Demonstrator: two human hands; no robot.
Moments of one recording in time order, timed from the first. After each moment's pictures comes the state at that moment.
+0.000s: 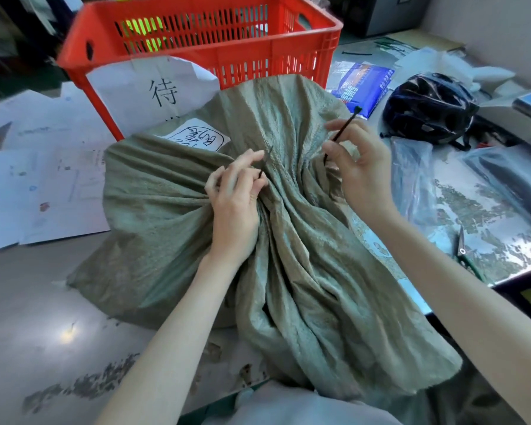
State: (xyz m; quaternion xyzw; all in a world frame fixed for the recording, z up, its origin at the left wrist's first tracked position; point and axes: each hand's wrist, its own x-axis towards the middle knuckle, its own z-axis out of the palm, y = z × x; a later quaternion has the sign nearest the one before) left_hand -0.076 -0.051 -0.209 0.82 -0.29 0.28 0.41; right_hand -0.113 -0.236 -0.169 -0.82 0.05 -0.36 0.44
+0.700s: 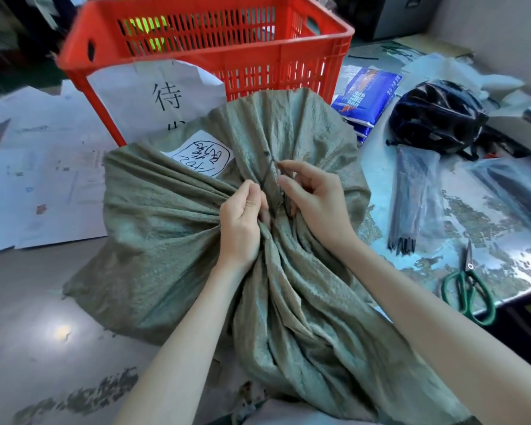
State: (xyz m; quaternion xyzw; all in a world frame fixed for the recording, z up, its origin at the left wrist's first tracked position) left_hand -0.070 -0.056 -0.210 0.70 -0.19 0.02 0.69; right_hand -0.093 -0.183 -0.189 -0.79 0.03 -0.25 0.55
